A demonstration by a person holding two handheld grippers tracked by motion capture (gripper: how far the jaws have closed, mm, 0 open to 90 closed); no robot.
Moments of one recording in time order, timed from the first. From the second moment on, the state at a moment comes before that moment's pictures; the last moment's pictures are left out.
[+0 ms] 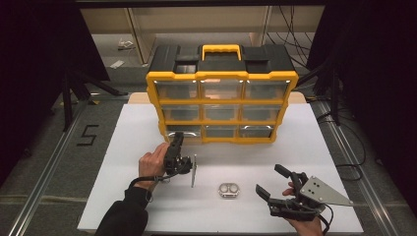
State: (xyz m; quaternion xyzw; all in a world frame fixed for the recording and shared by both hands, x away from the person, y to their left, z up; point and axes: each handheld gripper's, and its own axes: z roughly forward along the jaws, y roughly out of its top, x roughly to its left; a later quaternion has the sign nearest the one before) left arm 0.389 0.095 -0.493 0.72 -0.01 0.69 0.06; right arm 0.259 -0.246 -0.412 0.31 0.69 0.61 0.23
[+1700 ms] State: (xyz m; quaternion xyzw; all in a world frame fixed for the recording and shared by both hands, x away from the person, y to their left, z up) left arm 0.360 0.099 -0.493 0.73 -0.03 0.68 0.06; right arm 0.259 -0.245 -0.412 0.31 0.69 0.61 0.23
